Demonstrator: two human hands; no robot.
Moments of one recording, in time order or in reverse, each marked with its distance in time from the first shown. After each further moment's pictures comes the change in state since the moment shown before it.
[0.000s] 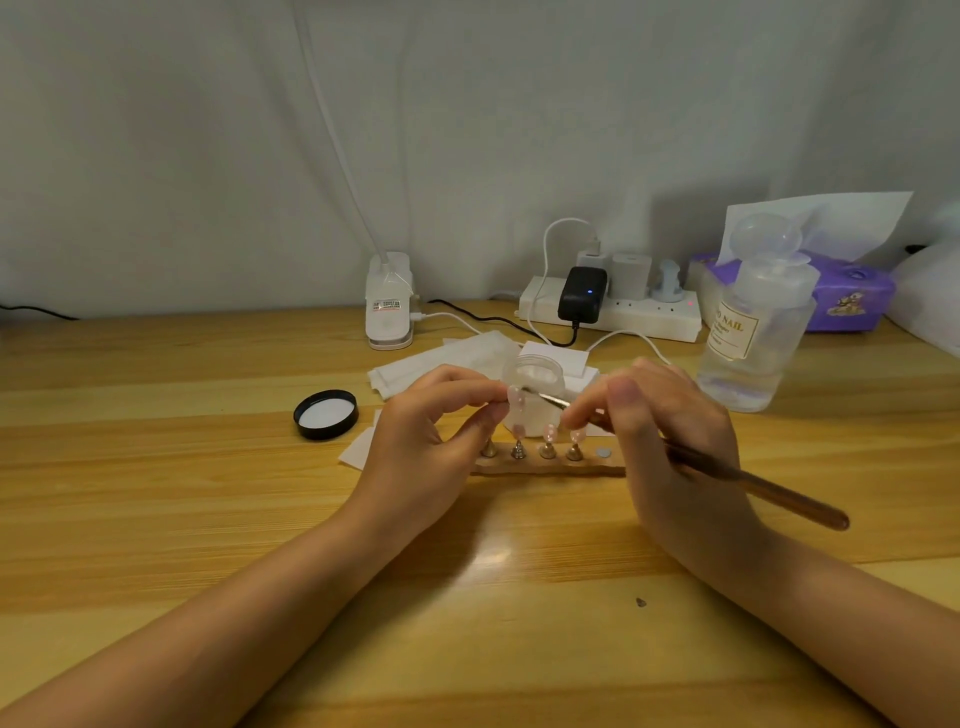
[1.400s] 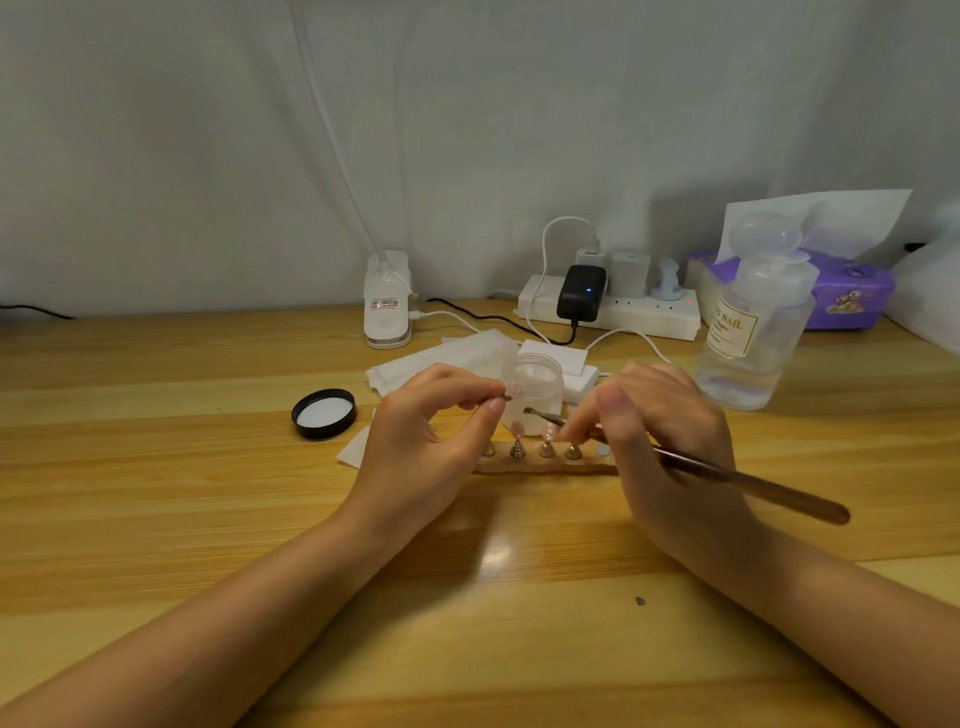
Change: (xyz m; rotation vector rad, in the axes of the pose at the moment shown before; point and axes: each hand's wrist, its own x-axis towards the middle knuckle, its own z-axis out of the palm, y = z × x) left_hand -0.002 0.005 -0.001 0.001 0.028 -0.032; right_hand 0.000 0.003 0.000 -0.057 -0.020 -0.054
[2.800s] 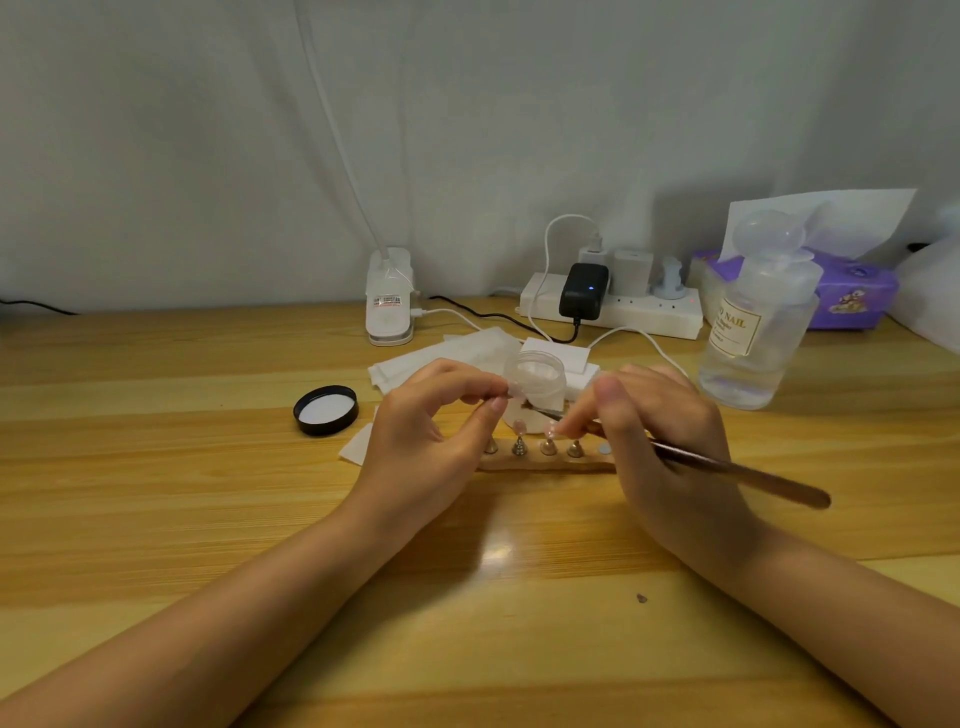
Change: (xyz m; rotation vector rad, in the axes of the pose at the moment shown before) left_hand 0.001 -0.001 0.000 0.031 -0.003 0.042; right_hand 0.000 -0.002 0.000 0.033 -0.032 0.084
